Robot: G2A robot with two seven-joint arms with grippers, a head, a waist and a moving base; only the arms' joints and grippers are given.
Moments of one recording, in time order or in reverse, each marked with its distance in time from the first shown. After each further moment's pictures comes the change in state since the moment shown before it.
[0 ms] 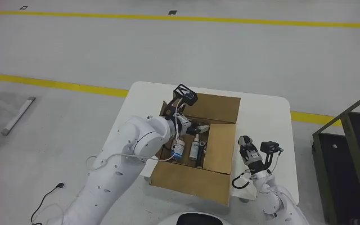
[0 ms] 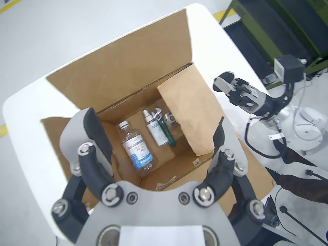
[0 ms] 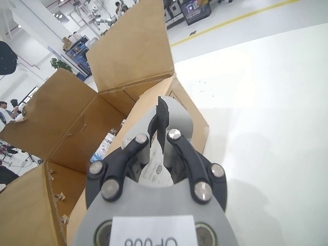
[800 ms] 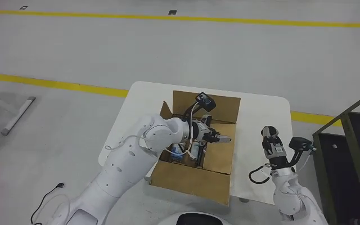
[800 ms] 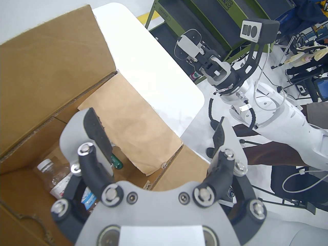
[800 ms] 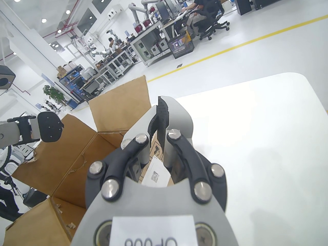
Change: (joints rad) left arm -0.098 -0.055 0.122 0.279 -0.353 -0.180 0.113; right arm -0.090 0.011 0.154 -0.213 0.045 0.048 0.017
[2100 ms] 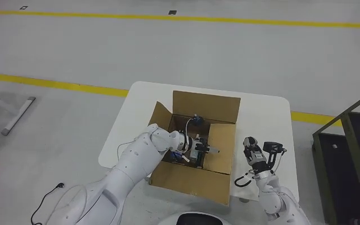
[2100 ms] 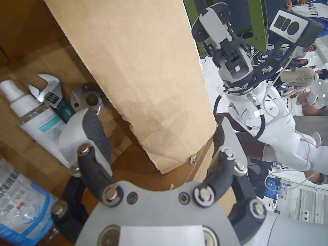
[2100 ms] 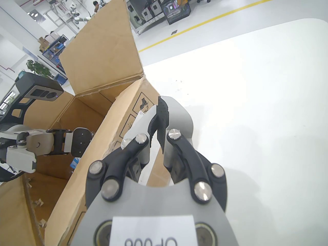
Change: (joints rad) left arm -0.144 -0.157 0.206 0.779 -0.334 -0.266 0.036; right arm 0.084 -0.023 -0.145 0.232 -0.091 0.021 0.021
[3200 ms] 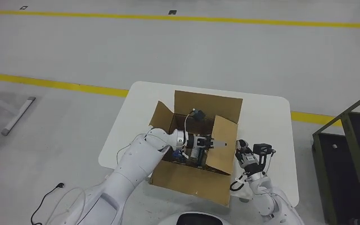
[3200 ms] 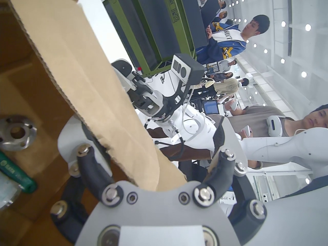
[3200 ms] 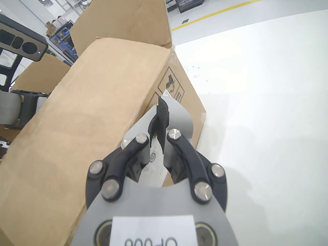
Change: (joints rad) left arm 0.043 -0.002 -0.121 -0.069 -0.349 -0.098 -0.163; right arm 0.004 -0.007 -0.038 0.009 -0.039 -0.008 -0.009
